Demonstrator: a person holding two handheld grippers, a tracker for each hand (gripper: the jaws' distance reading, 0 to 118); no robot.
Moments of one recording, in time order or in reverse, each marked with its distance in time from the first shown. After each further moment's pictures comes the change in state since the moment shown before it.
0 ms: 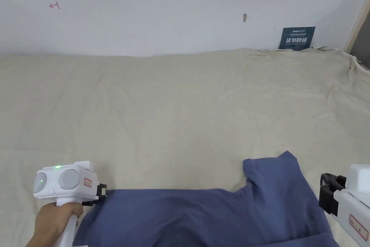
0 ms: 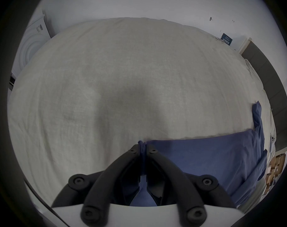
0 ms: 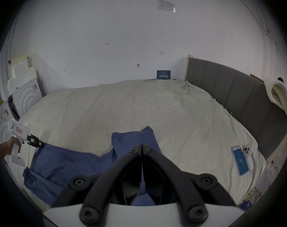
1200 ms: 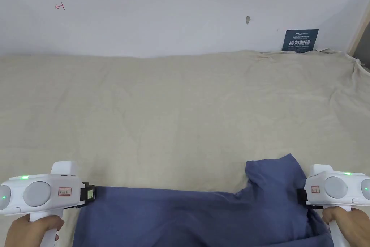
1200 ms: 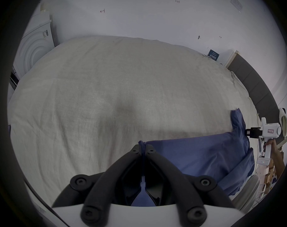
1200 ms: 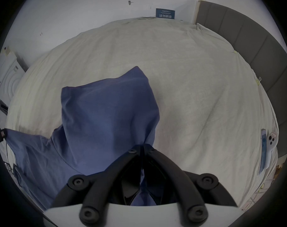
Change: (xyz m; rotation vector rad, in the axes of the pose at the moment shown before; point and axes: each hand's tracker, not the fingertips) left arm 0.002 -0.032 0.080 0.154 -0.076 0.009; right arm 0.028 -0.025 -0.177 -0.499 -0.002 0.006
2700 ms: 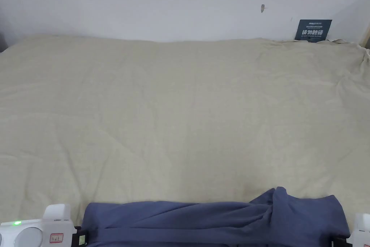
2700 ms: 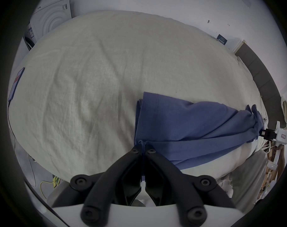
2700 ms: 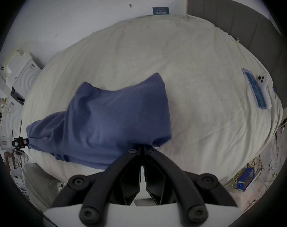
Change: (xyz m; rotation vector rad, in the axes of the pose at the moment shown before) left arm -0.026 -0.190 0.063 -0.156 0.063 0.083; right arm 0.048 -0.189 0.096 -0.033 0.129 -0.083
